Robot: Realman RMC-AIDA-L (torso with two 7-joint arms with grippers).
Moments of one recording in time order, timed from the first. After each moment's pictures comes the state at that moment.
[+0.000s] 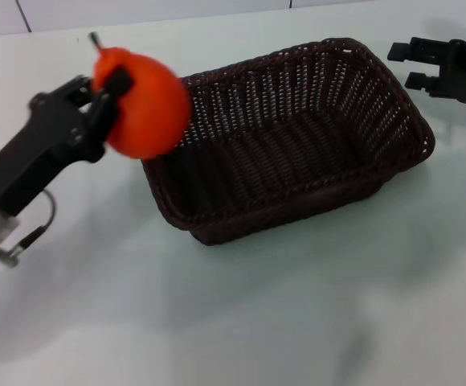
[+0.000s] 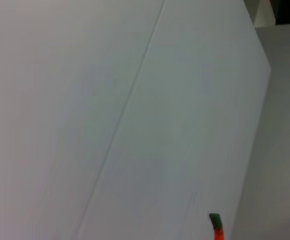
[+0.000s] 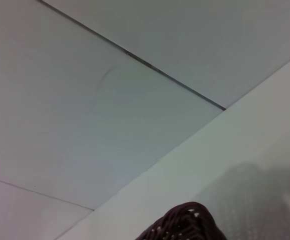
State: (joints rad) left arm -0.39 -2.15 -2.17 -0.31 1.14 -1.59 2.19; right arm 0.59 1.94 -0.35 -0.54 0.96 1.35 2.31
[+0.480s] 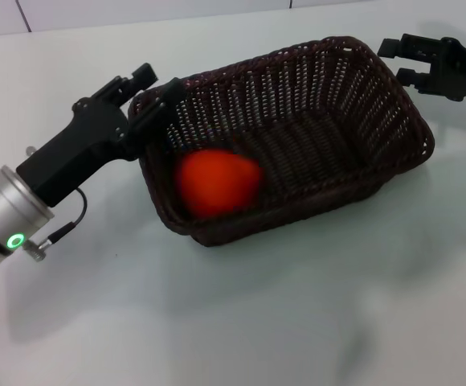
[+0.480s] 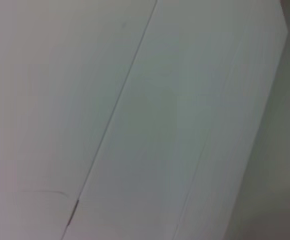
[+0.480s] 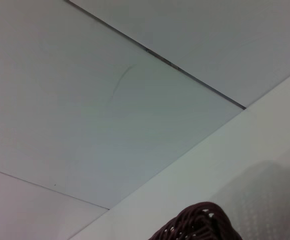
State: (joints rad) left arm -0.44 -2.17 -2.09 -0.31 1.13 -1.46 2.16; right arm 0.59 1.95 -0.35 -0.52 1.01 1.36 2.27
